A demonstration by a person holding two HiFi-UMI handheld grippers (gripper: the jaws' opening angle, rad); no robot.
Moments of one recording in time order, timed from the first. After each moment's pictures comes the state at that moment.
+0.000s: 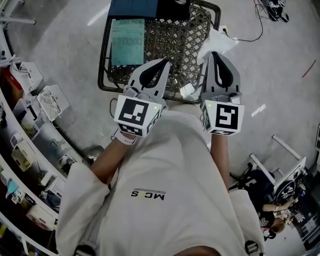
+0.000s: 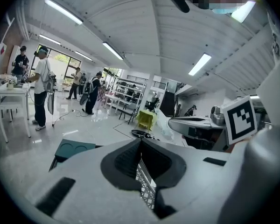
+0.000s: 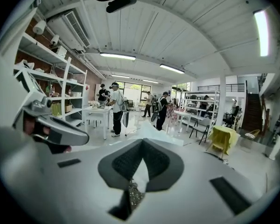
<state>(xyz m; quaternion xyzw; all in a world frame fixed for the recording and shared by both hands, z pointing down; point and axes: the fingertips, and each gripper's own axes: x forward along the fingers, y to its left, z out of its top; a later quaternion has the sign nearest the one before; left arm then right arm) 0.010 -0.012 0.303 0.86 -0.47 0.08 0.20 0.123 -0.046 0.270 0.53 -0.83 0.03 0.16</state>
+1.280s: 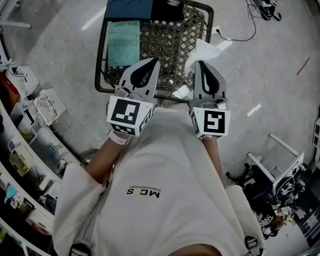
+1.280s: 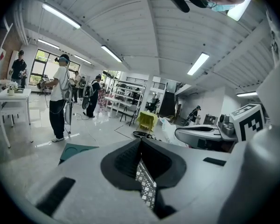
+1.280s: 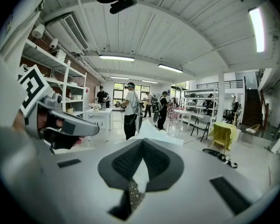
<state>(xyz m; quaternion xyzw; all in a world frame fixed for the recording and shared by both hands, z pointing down) -0.007 -0.006 0.294 0.86 -0.47 0.08 0.18 0.108 -0.010 0.279 0.53 -0.83 0.04 0.15</state>
